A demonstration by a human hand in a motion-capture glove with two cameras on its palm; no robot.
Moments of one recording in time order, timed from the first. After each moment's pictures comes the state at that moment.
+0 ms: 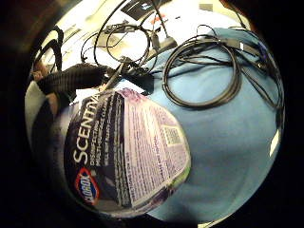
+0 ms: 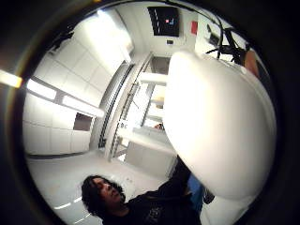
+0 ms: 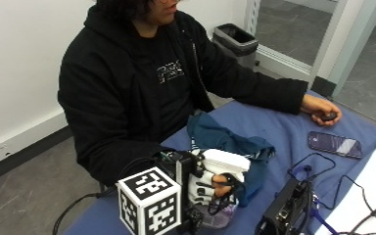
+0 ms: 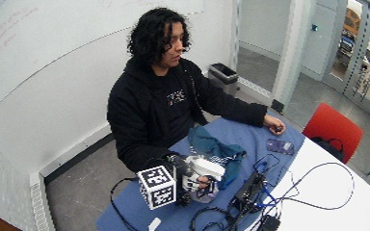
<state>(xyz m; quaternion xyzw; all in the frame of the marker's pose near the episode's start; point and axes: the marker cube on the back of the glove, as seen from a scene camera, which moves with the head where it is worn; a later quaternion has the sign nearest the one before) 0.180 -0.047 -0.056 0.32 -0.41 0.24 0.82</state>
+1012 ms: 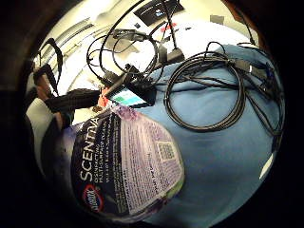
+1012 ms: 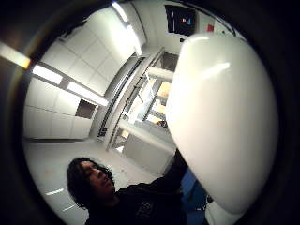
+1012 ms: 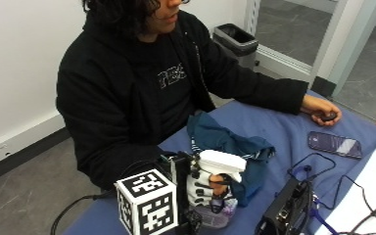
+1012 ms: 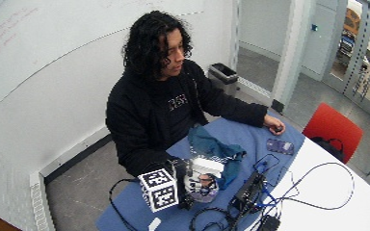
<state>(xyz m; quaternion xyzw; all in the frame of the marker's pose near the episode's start) 0.186 -0.047 -0.053 0.37 -0.38 0.21 0.82</state>
